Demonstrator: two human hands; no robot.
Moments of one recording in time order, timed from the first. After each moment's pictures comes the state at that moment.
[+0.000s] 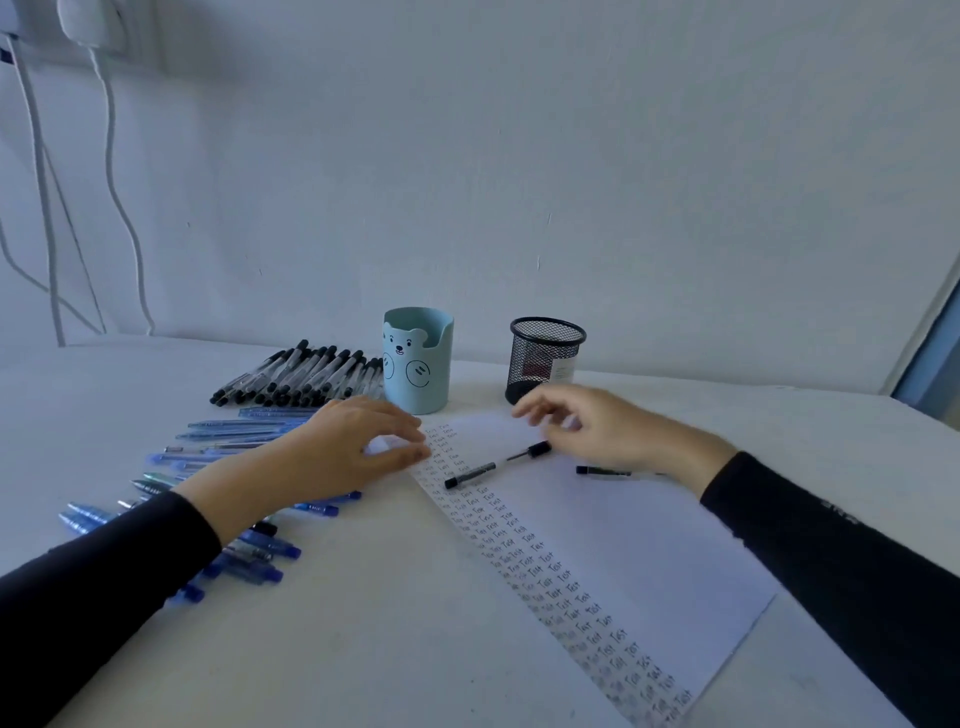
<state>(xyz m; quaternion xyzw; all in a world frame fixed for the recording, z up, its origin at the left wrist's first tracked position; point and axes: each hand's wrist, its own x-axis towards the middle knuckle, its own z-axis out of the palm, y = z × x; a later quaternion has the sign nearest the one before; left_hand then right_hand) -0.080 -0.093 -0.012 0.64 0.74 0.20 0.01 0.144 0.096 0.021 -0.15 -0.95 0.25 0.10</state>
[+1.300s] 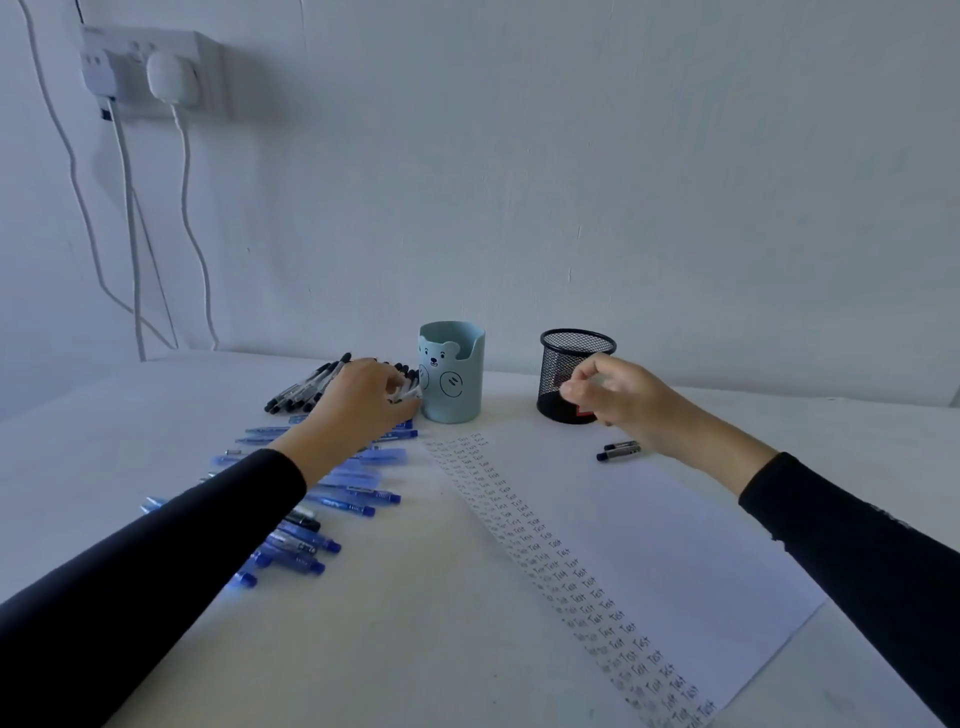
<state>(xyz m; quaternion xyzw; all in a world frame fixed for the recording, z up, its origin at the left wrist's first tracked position) -0.116 -0.066 0.002 0.47 0.83 0.26 -0.11 0.145 0.099 0.037 -0.19 -0.88 0.38 0.23</state>
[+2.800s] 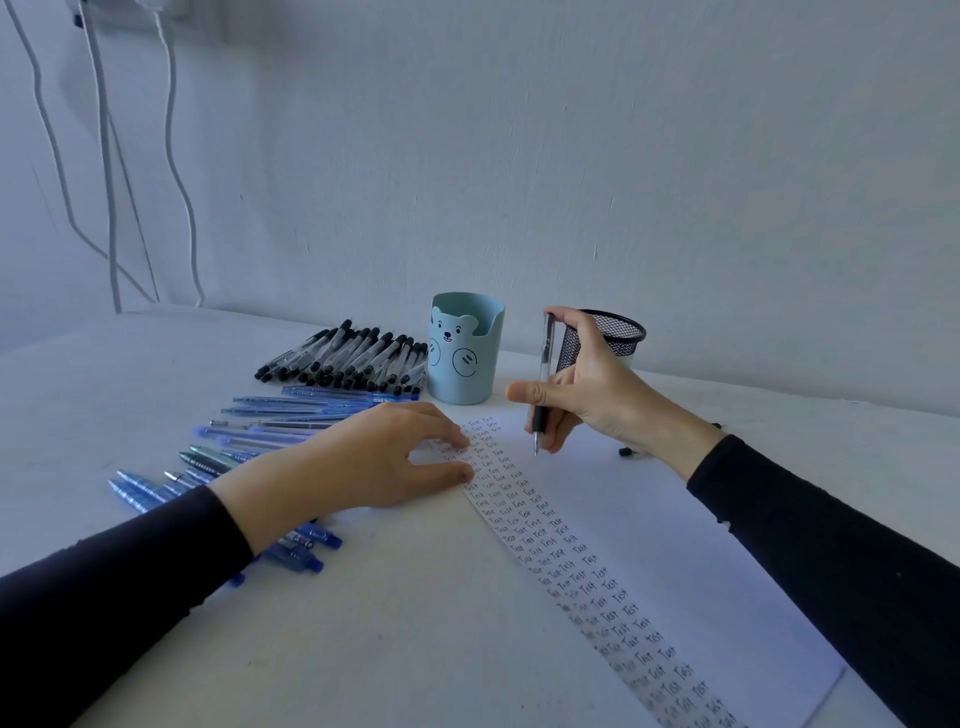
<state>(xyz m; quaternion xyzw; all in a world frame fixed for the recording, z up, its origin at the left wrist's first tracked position) -0.071 -0.101 -0.017 0.62 0.76 0.18 0.04 0.090 0.071 0.032 -0.16 -0.81 0.54 0.17</state>
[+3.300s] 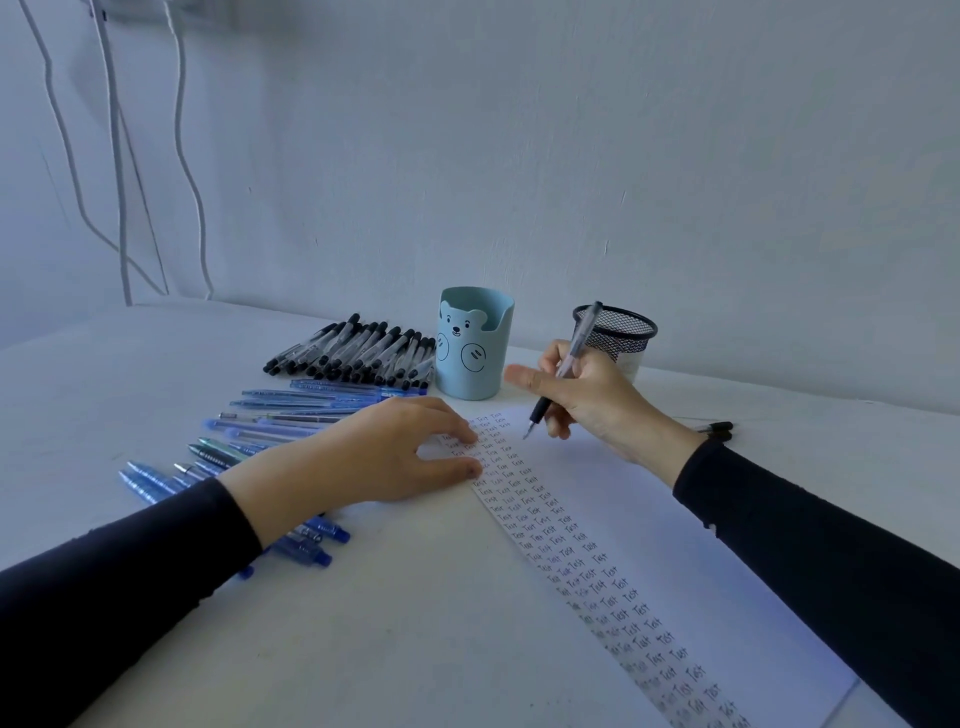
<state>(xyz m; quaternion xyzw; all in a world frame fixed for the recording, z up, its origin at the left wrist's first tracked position) -0.069 -0.102 -0.014 0.62 0.77 0.17 0.05 0.071 0.079 0.011 -0.18 -0.81 0.51 0.24</state>
